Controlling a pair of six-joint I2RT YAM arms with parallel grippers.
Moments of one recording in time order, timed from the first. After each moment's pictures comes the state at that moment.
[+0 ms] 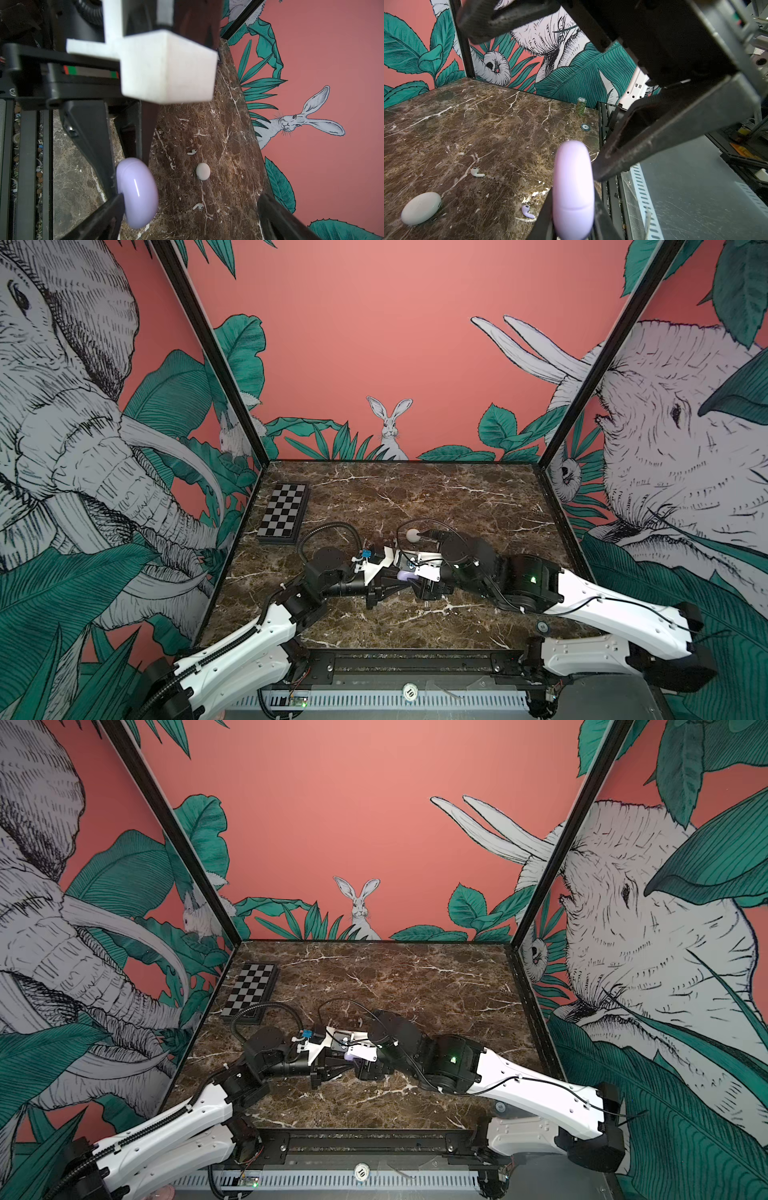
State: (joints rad) left arm -0.79 0.83 0.44 0.24 0.74 -0.06; right arm 1.22 1.17 1.25 -0.71 0.30 -0.49
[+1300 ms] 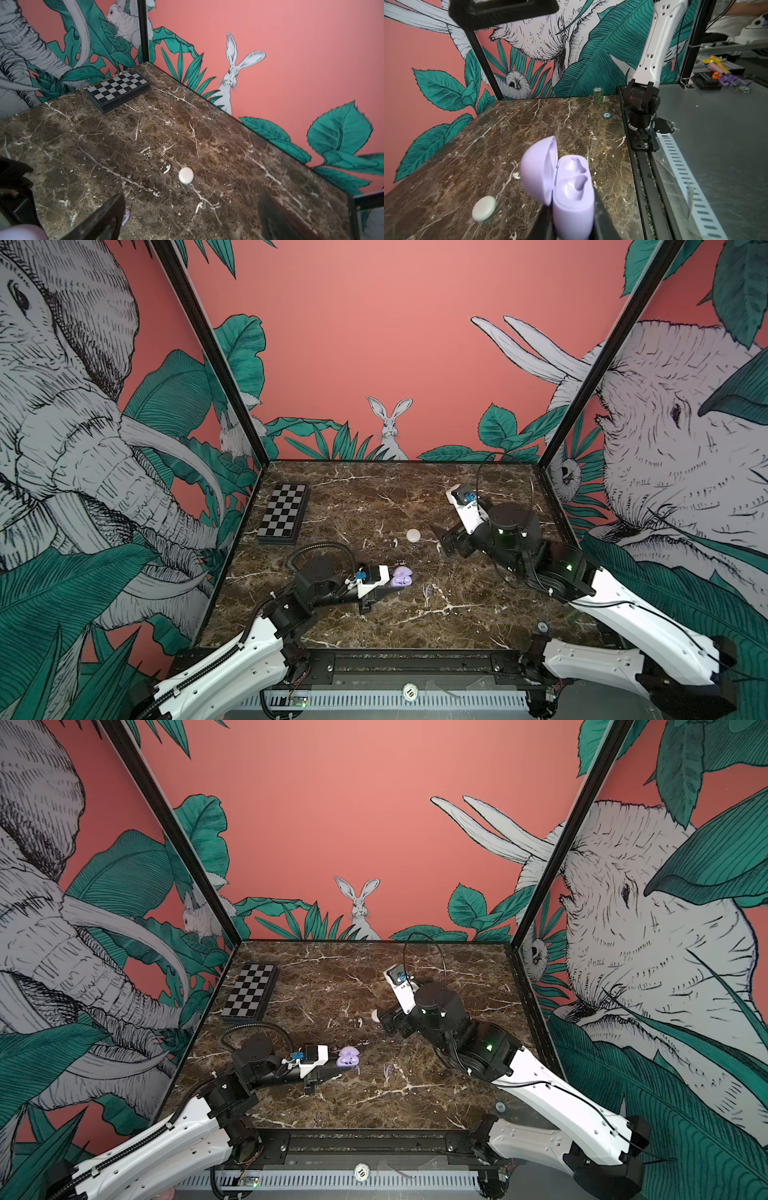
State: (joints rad) left arm -0.82 0.65 0.42 0.07 0.59 0.29; right arm 0.93 1.05 1.24 -0.61 0.29 0.01
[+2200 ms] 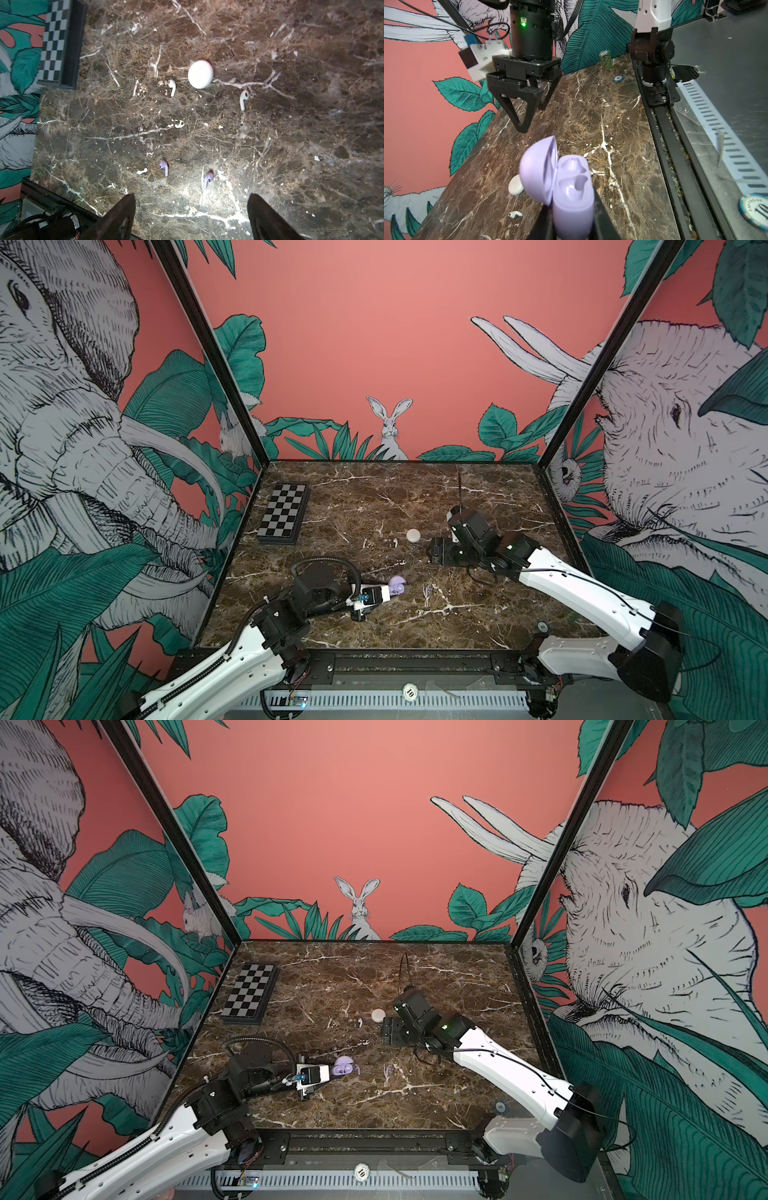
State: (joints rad) left arm -0.88 0.54 0.43 -0.16 0.45 0.58; right arm 0.80 1.27 1.07 -0.76 0.05 0.73
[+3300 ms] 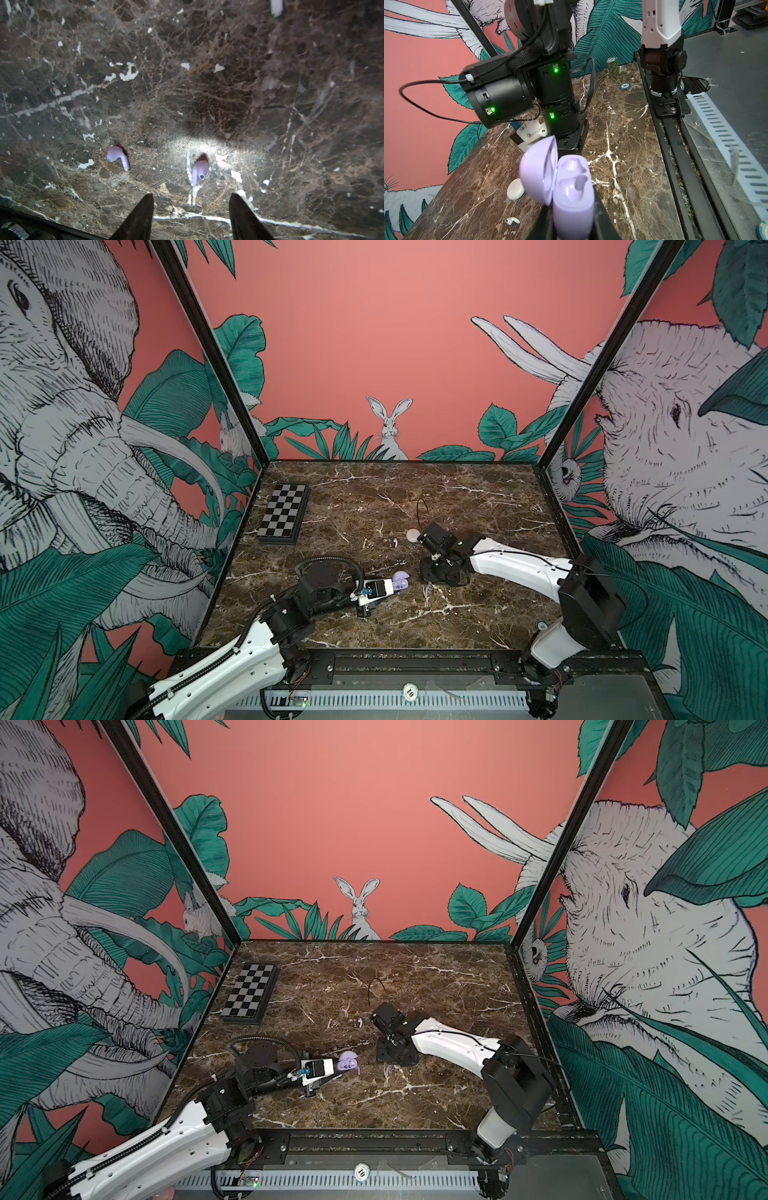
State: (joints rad) left arm -0.88 0.62 0.40 -0.02 0.44 0.50; right arm 0.84 1.61 1.06 -0.75 -0.06 0.81
